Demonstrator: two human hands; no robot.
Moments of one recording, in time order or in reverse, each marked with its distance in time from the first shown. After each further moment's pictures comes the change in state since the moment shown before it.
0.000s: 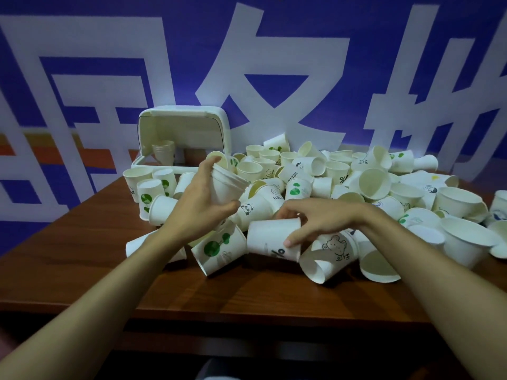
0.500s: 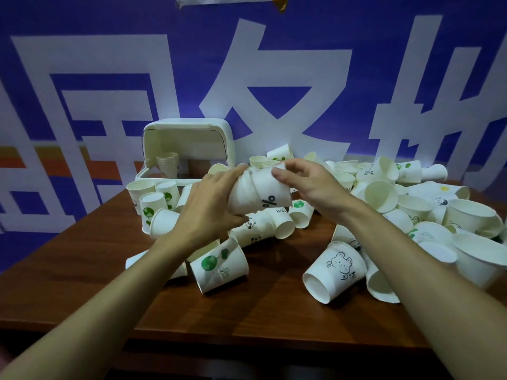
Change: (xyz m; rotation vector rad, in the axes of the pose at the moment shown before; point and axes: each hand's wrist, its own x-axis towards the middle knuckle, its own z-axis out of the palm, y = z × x) left_hand 0.025 0.009 0.005 0.338 0.022 0.219; right_hand 0.025 -0.021 -0.022 0.695 0.615 -0.214
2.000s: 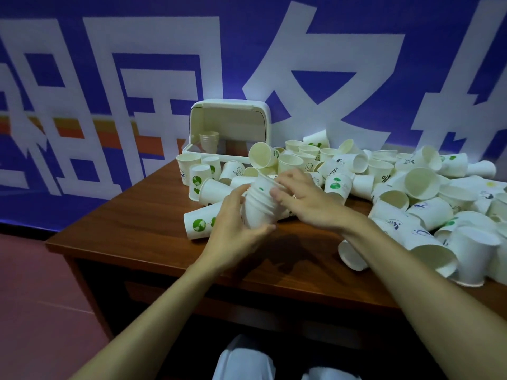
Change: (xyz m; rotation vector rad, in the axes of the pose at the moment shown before) left_hand -0.108 -0.004 0.002 -0.521 0.089 -0.334; right_hand -0.040 -0.003 0.089 -0.614 -0.274 -0.137
